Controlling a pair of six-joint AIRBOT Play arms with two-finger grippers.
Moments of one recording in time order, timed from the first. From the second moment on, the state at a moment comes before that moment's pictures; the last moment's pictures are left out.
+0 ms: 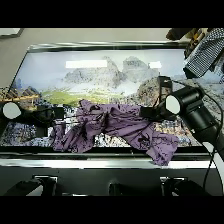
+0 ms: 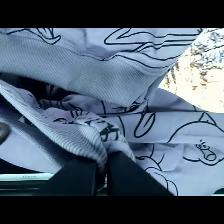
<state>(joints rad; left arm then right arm) -0.11 -1.01 0.96 1.41 -1.28 -0.18 0.43 -1.10 1.19 -1.63 1.38 2.09</state>
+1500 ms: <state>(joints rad) -0.21 -1.21 1.02 1.33 -1.26 -0.16 0.43 -1.06 1.22 -1.54 1.36 2.07</state>
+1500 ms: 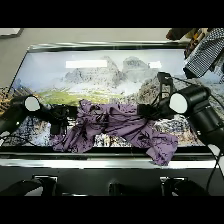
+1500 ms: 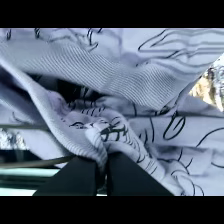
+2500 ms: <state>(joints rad) -0.30 -1.29 1.06 1.27 -1.24 -0.16 0.43 -1.17 1.52 -1.39 1.58 1.89</state>
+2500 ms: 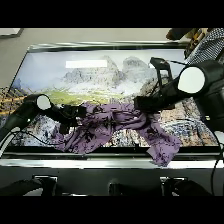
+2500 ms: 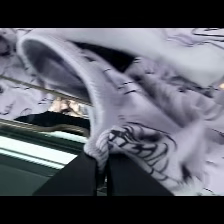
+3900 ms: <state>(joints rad) -0.42 -1.33 1.06 1.23 -1.13 -0.17 0.55 -1.24 1.80 -1.47 1.67 1.83</state>
